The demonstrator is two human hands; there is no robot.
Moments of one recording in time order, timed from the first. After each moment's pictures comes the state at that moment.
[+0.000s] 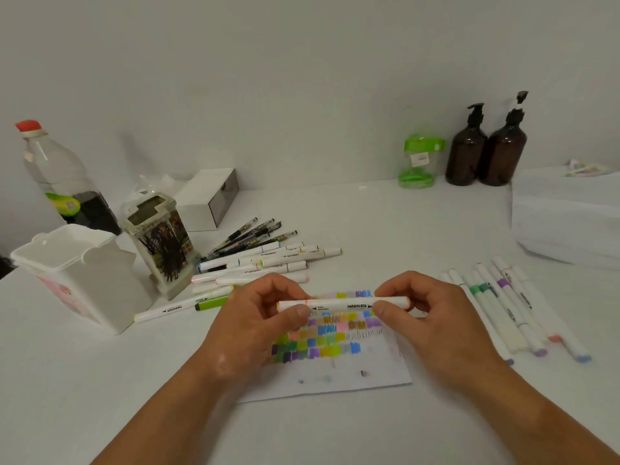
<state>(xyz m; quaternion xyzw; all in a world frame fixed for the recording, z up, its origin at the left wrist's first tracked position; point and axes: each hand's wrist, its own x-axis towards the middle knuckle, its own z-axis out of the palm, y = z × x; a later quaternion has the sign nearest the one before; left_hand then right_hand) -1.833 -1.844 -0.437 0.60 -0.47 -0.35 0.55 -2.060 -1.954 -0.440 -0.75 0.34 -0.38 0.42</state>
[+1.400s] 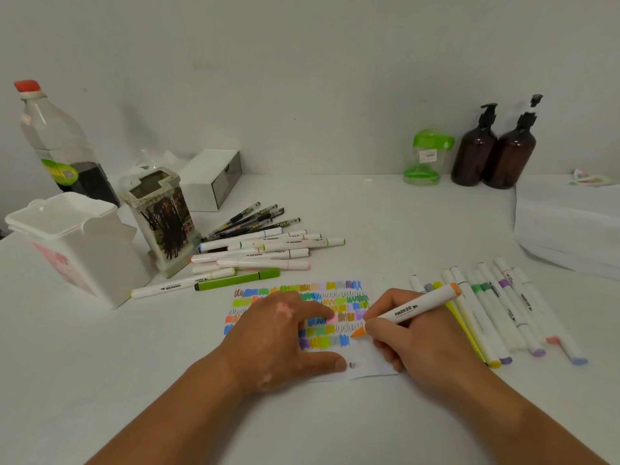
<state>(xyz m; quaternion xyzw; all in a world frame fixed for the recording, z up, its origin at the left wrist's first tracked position) -1.848 -1.845 -0.455 0.74 -0.65 -0.10 0.14 -2.049 -1.938 -0.444 -0.72 0.39 -0.27 0.51</state>
